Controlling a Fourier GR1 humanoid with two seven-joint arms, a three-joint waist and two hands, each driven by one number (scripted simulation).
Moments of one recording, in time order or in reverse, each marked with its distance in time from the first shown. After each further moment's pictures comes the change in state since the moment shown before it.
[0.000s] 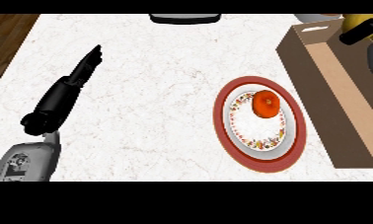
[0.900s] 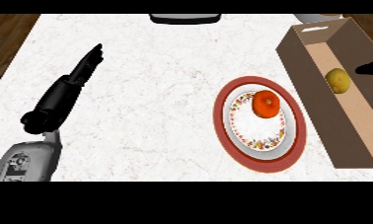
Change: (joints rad) left arm -0.007 -0.011 0.005 -0.016 -0.003 -0.011 0.026; right arm 0.169 -0.100 -0.128 -0.002 -0.286 0.245 -0.317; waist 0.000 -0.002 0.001
